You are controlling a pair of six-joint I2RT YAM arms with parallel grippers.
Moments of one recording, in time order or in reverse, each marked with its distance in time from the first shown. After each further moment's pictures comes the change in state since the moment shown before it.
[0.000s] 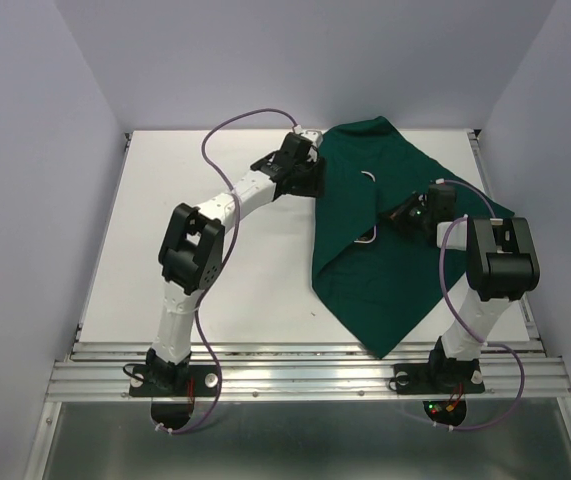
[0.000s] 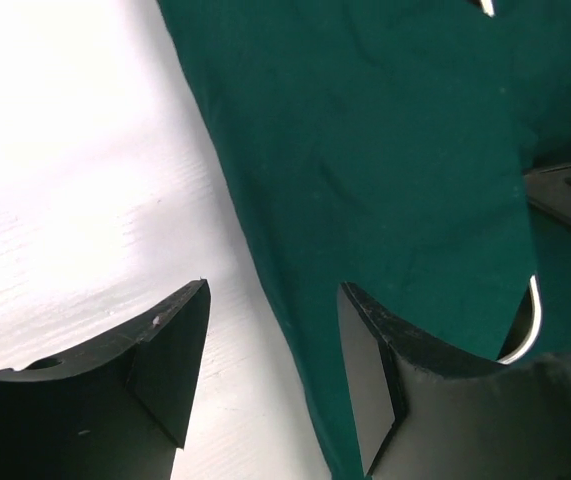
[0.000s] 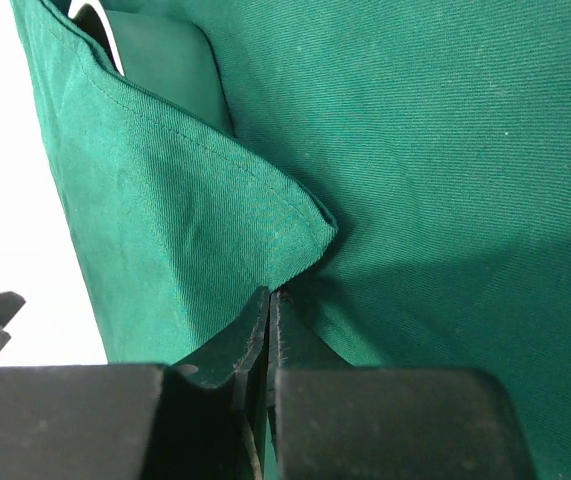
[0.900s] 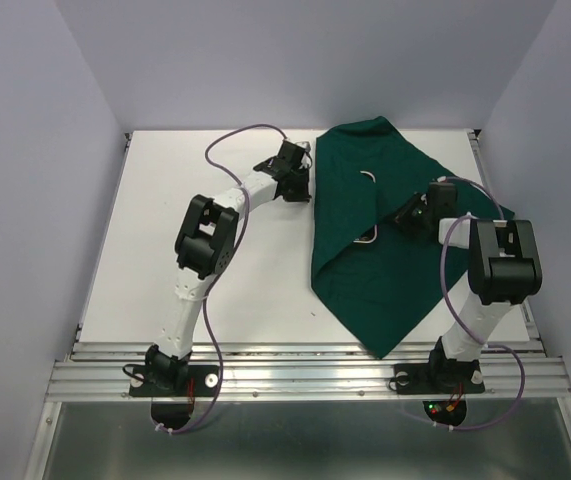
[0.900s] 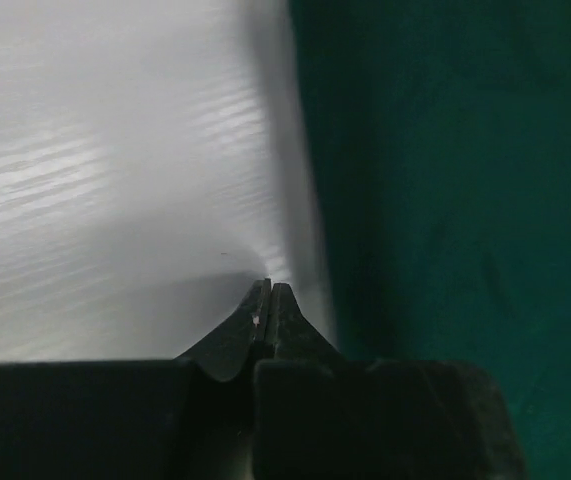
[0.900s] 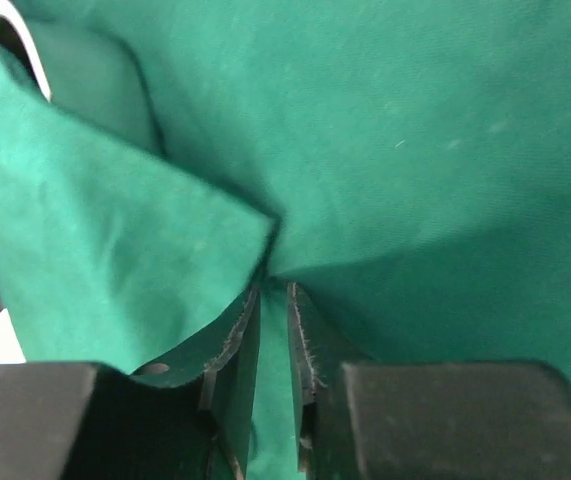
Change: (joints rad) left arm 0.077 0.227 0.117 0.002 0.031 -0.092; right arm -0.001 -0.029 0.032 -0.144 0.095 -0.123
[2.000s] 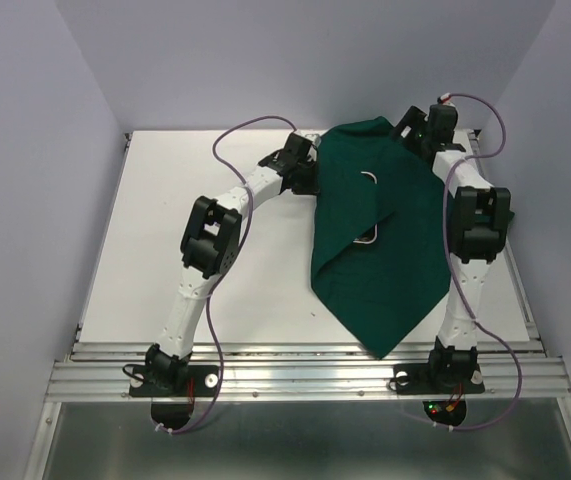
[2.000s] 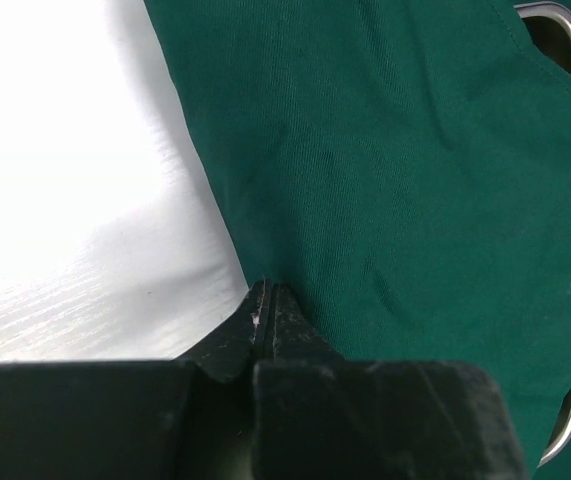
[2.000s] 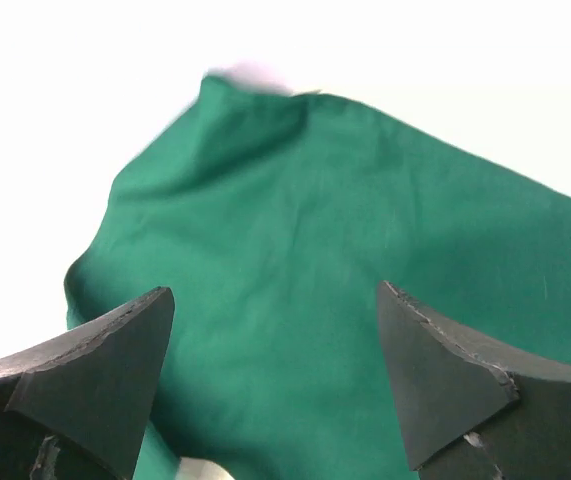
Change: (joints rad) left arm -0.035 0.048 0.151 -0.041 0.069 0.014; right arm 0.000 0.430 0.982 -0.302 0.217 -0.201
